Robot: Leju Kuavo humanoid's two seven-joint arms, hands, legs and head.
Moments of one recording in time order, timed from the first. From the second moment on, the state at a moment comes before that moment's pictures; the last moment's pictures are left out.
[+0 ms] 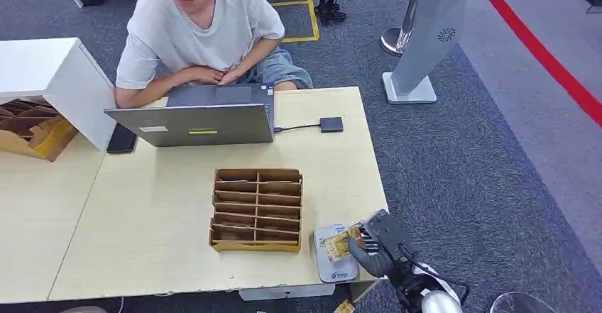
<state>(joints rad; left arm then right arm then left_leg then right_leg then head) -0.06 -0.06 -0.53 -0.19 -0.42 0.26 0.08 0.03 -0.16 0.36 -1.45 0.00 0.04 0.10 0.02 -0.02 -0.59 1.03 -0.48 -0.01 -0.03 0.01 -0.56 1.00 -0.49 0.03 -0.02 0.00</state>
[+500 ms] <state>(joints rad) -0.06 -0.06 -0.53 -0.19 -0.42 0.25 0.09 0.01 -0.14 0.37 -1.39 0.04 0.05 0.12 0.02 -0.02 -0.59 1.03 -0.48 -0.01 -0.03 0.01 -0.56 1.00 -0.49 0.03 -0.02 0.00</state>
